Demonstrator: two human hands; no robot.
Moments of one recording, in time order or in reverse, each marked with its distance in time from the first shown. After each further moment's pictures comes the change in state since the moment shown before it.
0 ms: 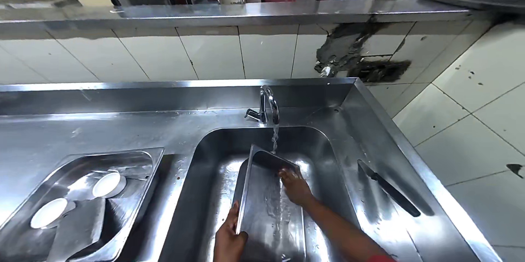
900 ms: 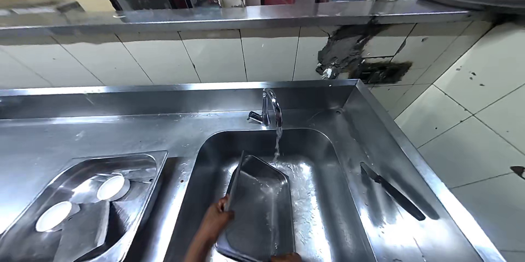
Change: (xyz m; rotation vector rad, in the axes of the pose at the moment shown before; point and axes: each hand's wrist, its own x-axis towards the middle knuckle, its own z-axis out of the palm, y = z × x) left_hand 0.067 0.004 -0.048 0.076 -0.139 -0.224; right_hand -0.141 -0.102 0.068 0.424 -0.086 -0.252
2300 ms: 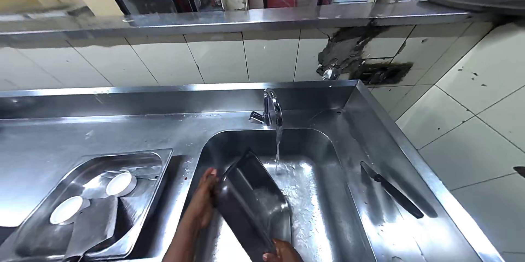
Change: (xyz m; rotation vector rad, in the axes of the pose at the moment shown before) left_hand 0.007 0.030 -0.025 -0.468 0.121 0.009; right_hand 0.001 -0.044 -0.030 0.416 0.123 0.160
